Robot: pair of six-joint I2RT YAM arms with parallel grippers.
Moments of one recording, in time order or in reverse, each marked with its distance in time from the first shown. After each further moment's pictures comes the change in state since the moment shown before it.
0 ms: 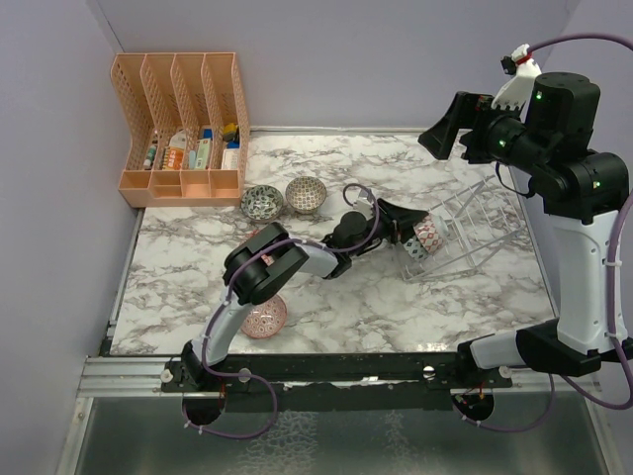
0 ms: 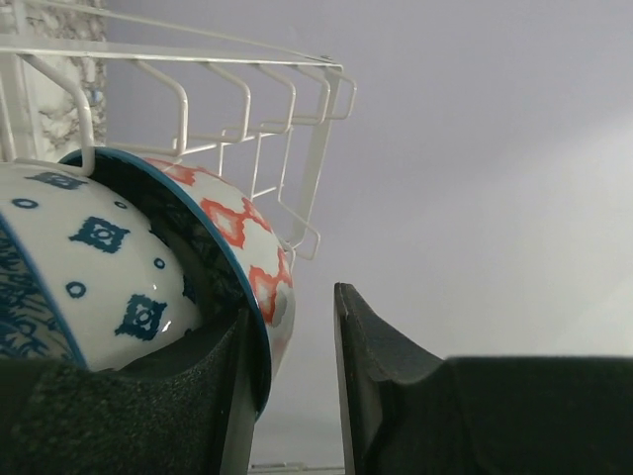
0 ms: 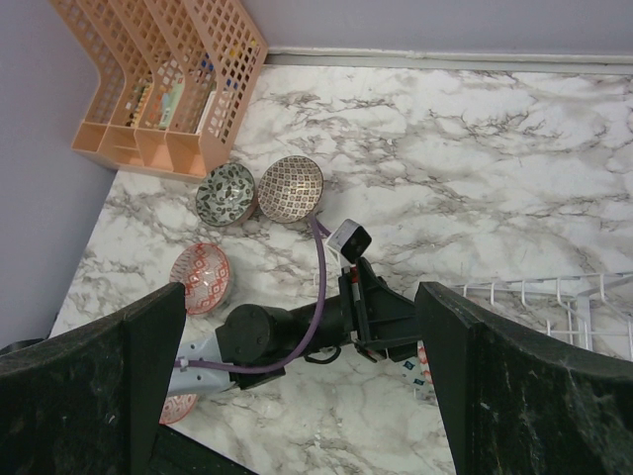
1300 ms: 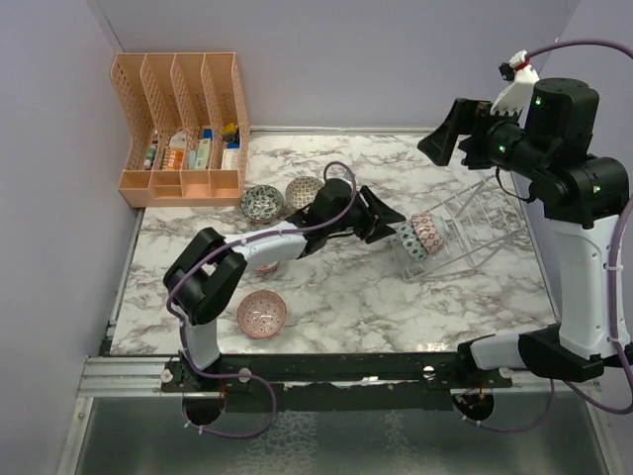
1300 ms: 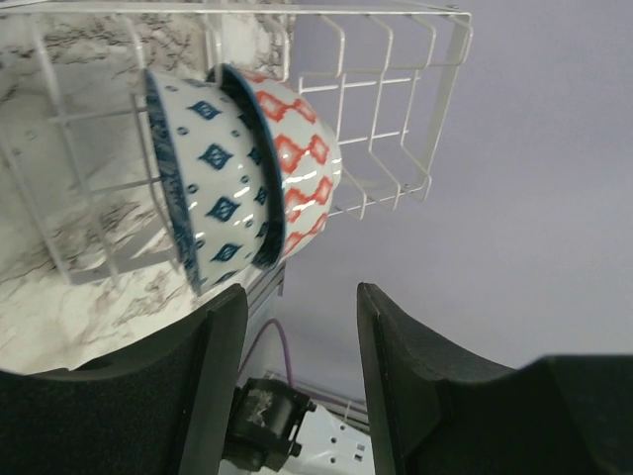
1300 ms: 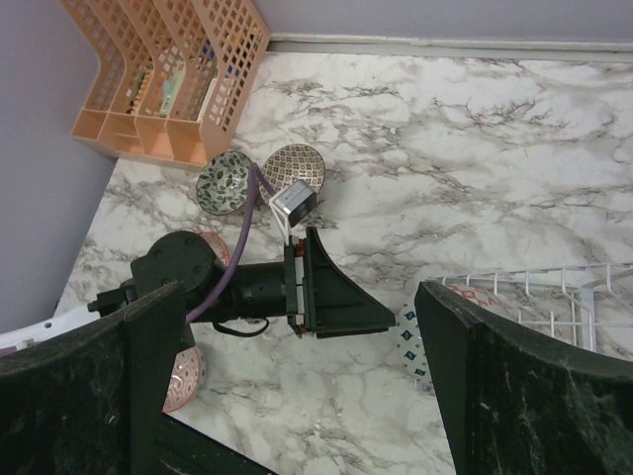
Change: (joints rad) left arm 0.106 -0.387 -0.032 -0.795 0.229 0.373; right arm 0.000 -0.026 -0.044 0.002 -0.015 -0.005
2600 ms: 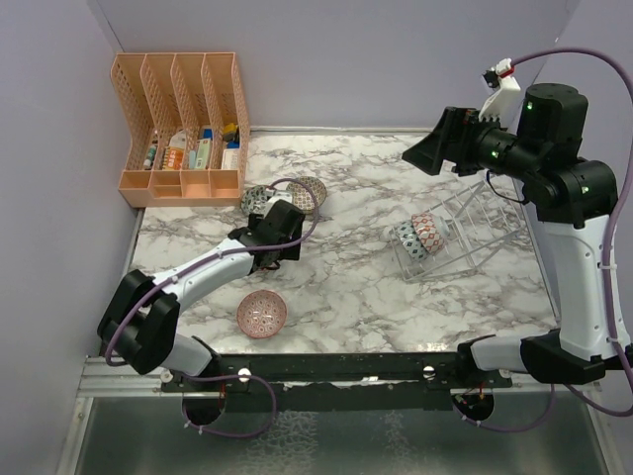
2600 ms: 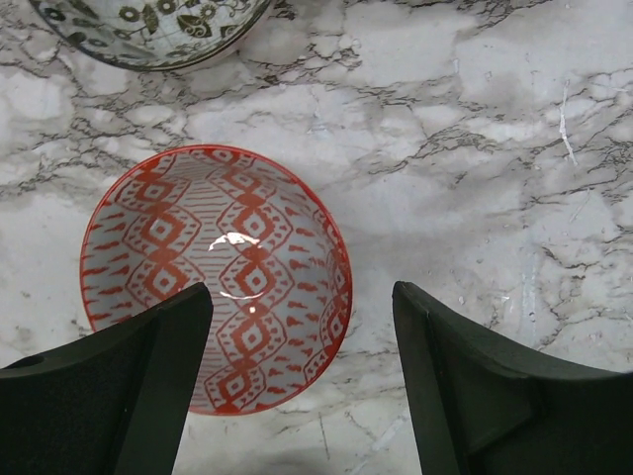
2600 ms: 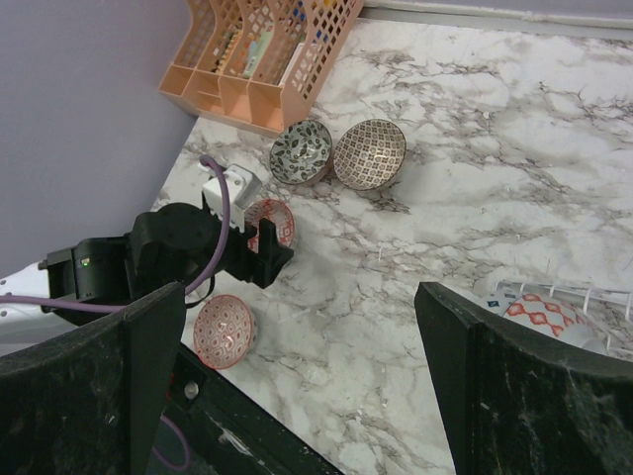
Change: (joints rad) left arm 0.148 -0.458 -0.320 -0.773 -0.766 1.052; right arm 0.000 -0.035 -0.113 0.082 -0.209 0.029
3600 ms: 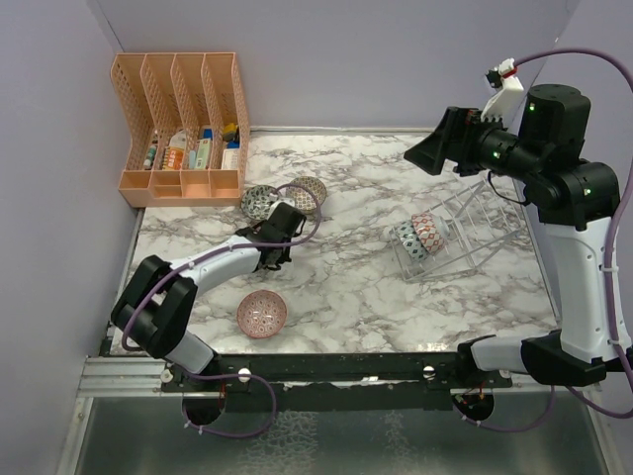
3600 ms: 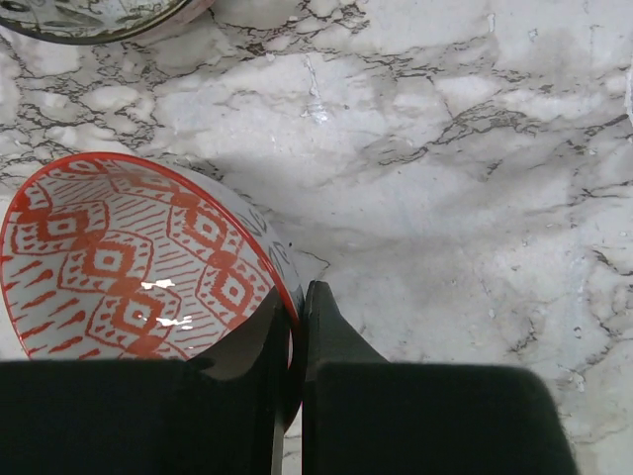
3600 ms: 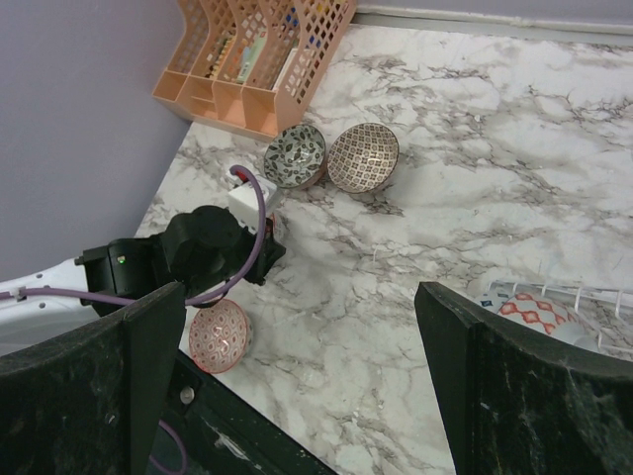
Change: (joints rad) left arm 0.015 0.124 -0.032 0.087 0.053 0.042; right arm 0.000 -0.008 0.000 0.000 0.019 -0.002
